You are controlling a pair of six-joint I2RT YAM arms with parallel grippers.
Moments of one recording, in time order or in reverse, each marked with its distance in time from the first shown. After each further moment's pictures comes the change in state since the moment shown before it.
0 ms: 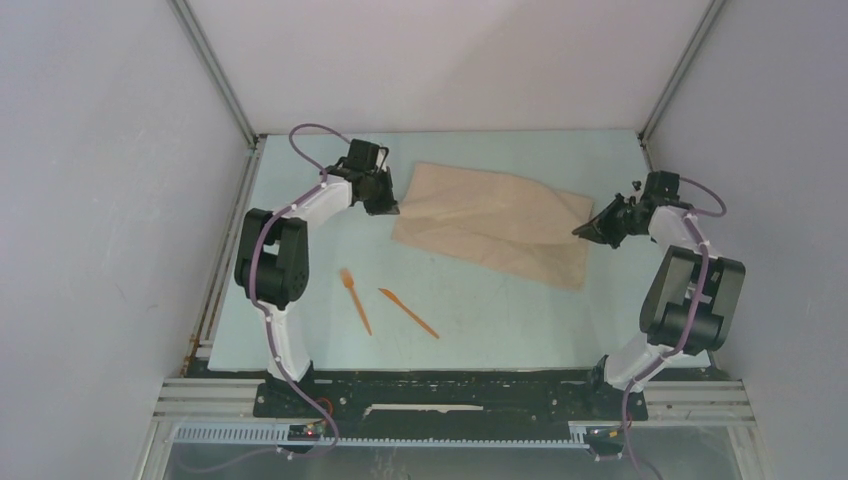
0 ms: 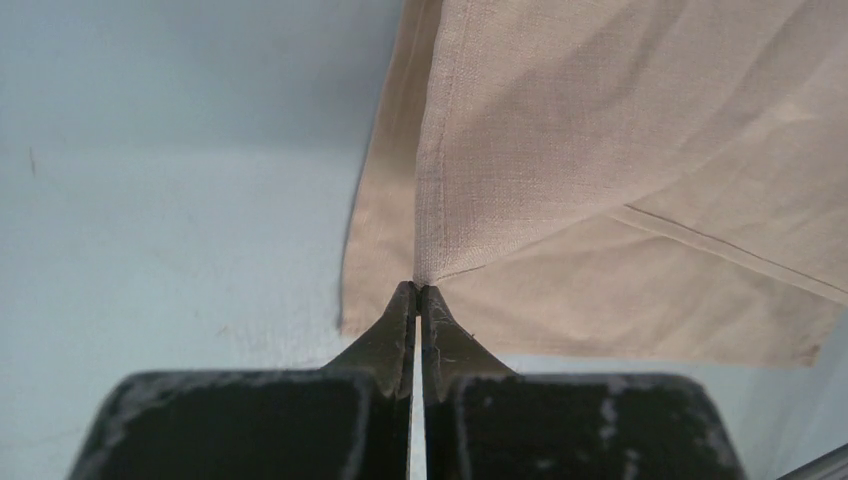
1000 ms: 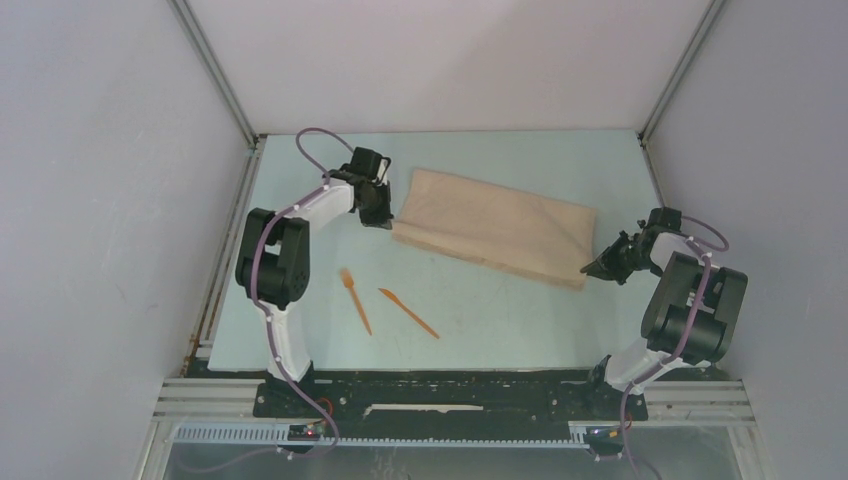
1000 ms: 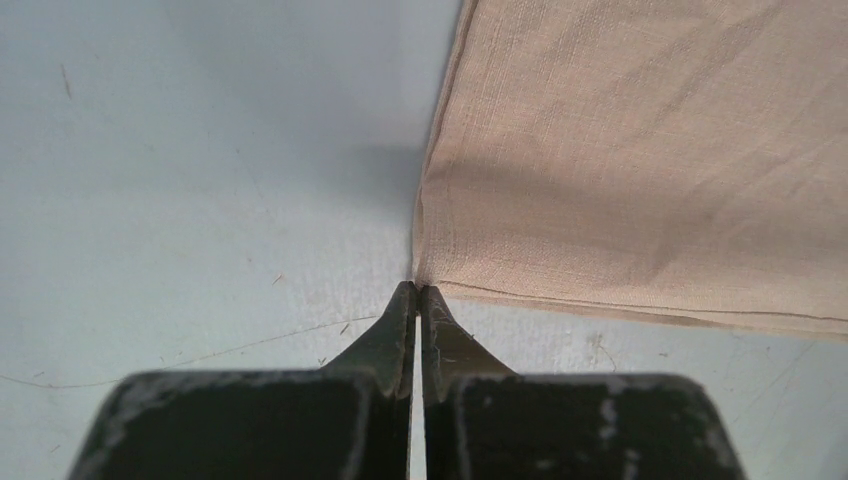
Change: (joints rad) left arm -0.009 -0.023 -0.075 -0.104 -0.065 0.113; right arm -0.101 -0.067 -0.273 0.035 0.112 -0.098
